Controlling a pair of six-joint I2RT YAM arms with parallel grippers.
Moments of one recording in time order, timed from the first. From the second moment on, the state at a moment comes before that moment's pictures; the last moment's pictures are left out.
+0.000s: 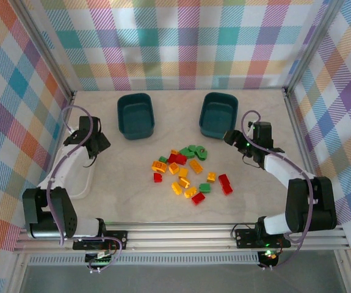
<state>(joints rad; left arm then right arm) 0.03 1.38 0.98 -0.67 -0.31 -0.59 0.09 1.40 0.73 -0.05 -0.32 0.62</state>
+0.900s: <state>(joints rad) 0.07 1.52 0.94 -0.63 -0.17 -0.58 0.09 1.41 0.73 -0.06 -0.29 0.62</state>
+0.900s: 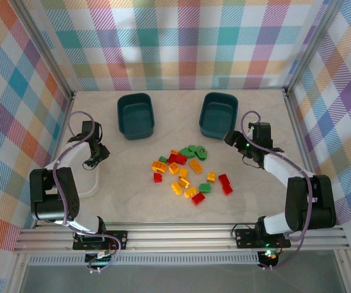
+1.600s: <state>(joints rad) -0.02 1.35 0.98 -0.73 -0.18 -0.58 0.09 1.41 0.73 -0.07 -0.29 0.62</state>
